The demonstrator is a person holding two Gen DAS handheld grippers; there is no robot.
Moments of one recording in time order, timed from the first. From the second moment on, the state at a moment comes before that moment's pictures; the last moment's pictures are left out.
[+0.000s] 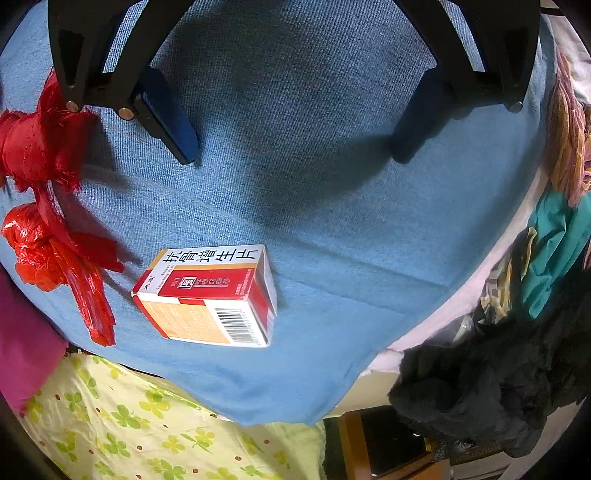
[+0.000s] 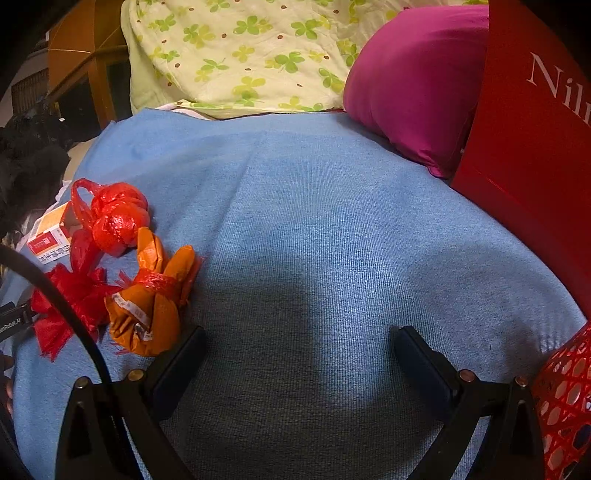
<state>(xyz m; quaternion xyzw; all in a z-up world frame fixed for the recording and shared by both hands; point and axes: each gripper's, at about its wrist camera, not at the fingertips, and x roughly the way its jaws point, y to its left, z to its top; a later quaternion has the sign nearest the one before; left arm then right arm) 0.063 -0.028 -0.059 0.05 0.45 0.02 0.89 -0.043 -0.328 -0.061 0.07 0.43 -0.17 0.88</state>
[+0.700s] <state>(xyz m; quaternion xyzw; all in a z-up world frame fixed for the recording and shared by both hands) 0.060 -0.025 -0.058 0.04 0.46 0.03 0.89 -0.043 -0.327 -0.061 0.07 0.43 -0.17 0.88</state>
